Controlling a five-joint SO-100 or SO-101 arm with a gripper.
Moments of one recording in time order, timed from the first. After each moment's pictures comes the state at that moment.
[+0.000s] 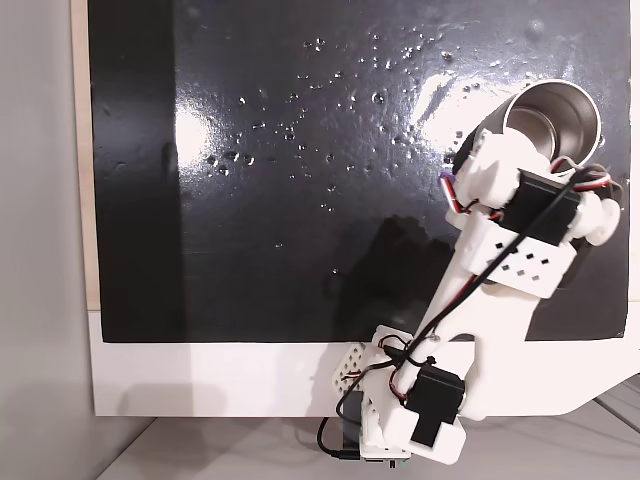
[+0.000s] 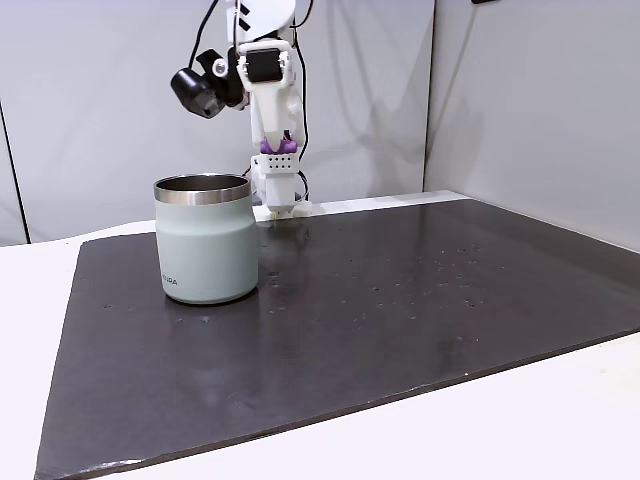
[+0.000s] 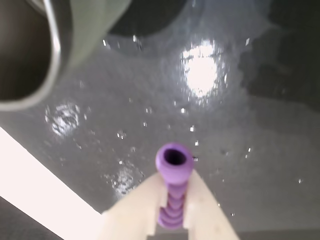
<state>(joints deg) 18.6 90.8 67.3 102.9 6.1</state>
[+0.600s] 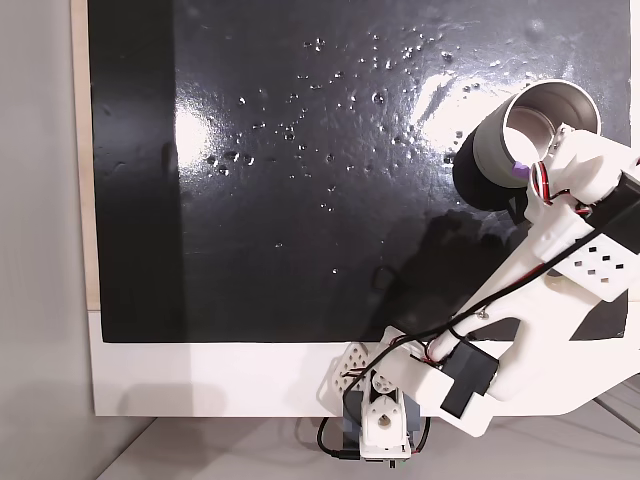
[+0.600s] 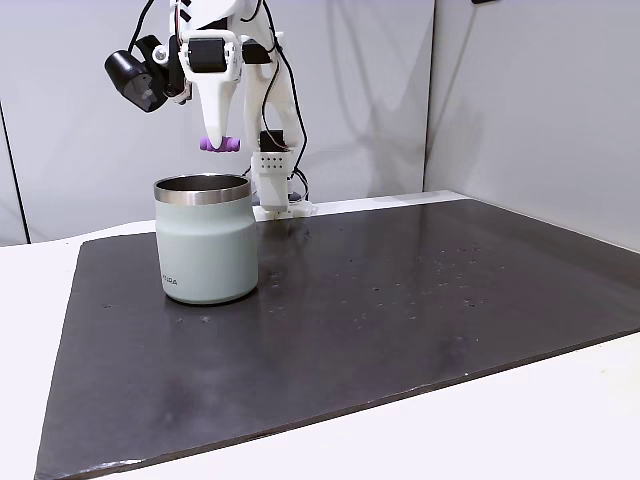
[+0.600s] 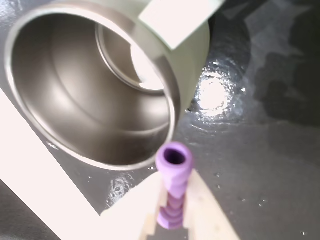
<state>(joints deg) 29.4 78.0 48.0 103.4 -10.6</state>
